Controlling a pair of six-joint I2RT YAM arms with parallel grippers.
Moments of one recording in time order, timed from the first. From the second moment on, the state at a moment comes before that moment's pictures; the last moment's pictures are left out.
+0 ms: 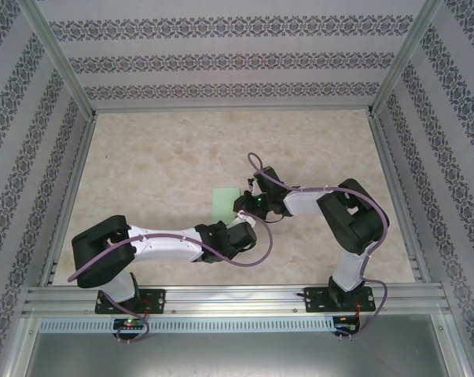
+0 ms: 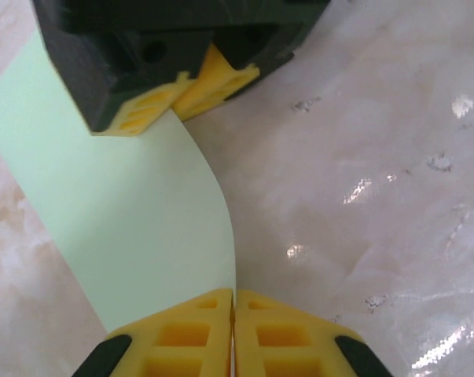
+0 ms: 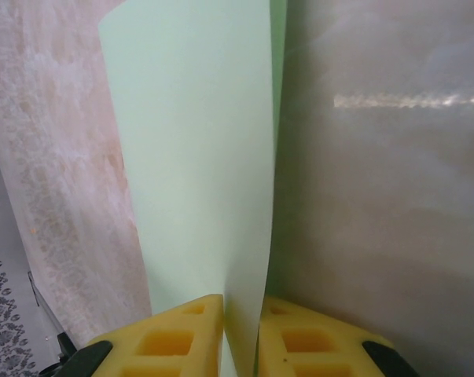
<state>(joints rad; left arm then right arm) -1.18 1.61 0.85 -0.34 -0.47 -0.30 0.59 1.82 0.84 0.06 -0.53 0.87</state>
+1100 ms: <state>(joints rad) -0.99 1.42 0.70 -0.25 -0.15 -0.30 0.60 1.89 1.11 -0.14 -0.54 0.70</state>
